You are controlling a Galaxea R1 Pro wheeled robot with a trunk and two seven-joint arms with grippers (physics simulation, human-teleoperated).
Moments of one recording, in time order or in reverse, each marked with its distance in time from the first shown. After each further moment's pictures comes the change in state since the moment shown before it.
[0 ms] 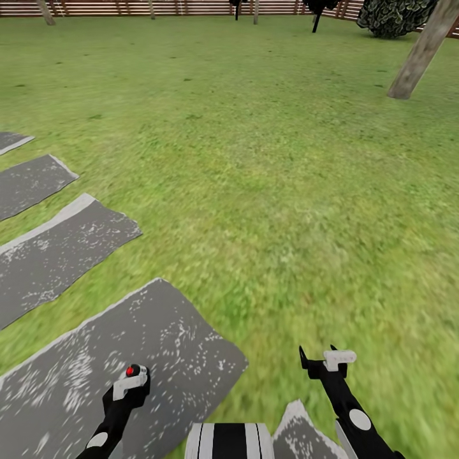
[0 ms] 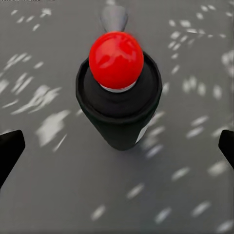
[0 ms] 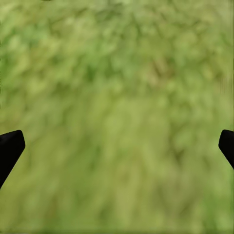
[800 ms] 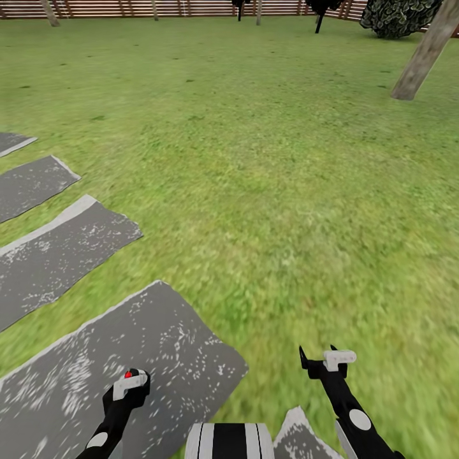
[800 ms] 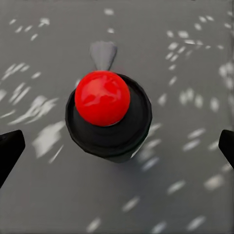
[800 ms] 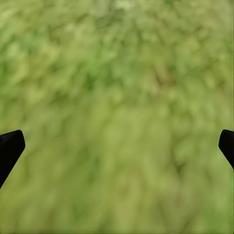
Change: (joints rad) left arm 0.000 0.000 0.000 0.000 -0.001 0.000 0.000; right arm 0.000 0.001 0.000 0.000 0.000 0.000 0.000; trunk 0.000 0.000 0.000
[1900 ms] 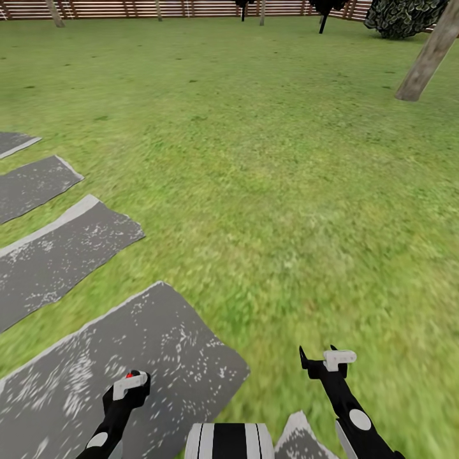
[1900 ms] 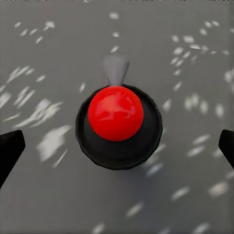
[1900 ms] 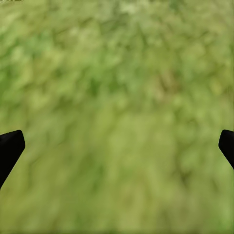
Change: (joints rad) left arm 0.000 0.000 0.000 0.000 0.001 0.001 0.000; right arm 0.000 -0.001 0.000 0.000 0.000 0.000 0.001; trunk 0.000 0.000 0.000
